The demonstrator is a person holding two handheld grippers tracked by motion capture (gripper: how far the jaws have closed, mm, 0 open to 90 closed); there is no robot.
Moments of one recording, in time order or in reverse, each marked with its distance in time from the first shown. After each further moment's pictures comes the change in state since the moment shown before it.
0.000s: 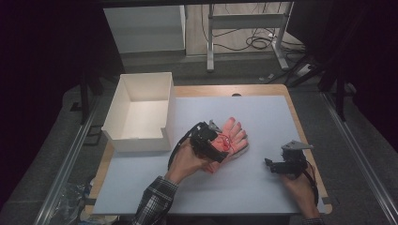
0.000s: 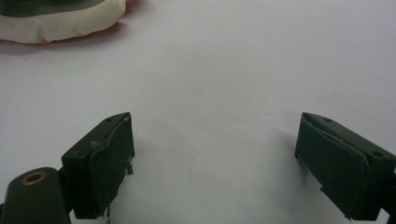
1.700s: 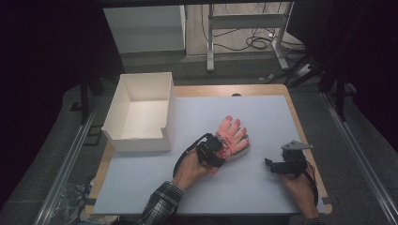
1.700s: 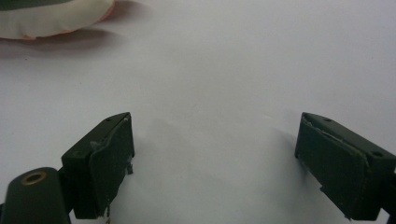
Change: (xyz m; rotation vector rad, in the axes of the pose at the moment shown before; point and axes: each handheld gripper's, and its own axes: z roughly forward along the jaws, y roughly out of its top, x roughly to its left) left arm -0.012 -0.018 0.034 0.159 0.005 0.043; right arm 0.000 0.000 0.000 -0.001 -0.002 0.001
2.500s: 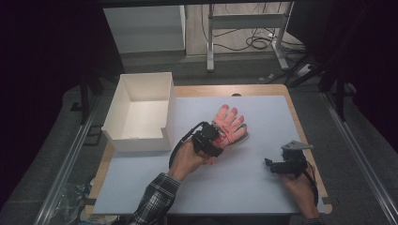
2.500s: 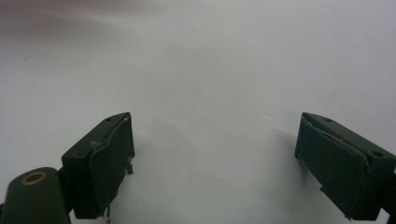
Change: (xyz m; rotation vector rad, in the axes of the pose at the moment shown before) left arm 0.019 0.018 -0.038 -0.032 -0.001 -0.048; right arm 0.000 0.000 0.000 -0.001 0.000 -0.001
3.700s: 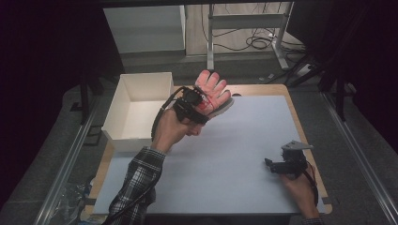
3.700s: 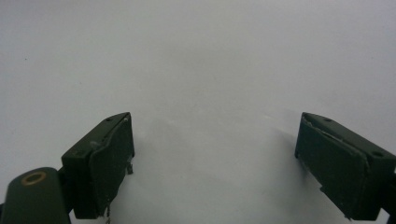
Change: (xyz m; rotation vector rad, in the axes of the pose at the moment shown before) left arm 0.061 0.039 -0.098 -0.020 0.102 -0.121; right arm 0.000 0.000 0.000 0.000 0.002 0.001
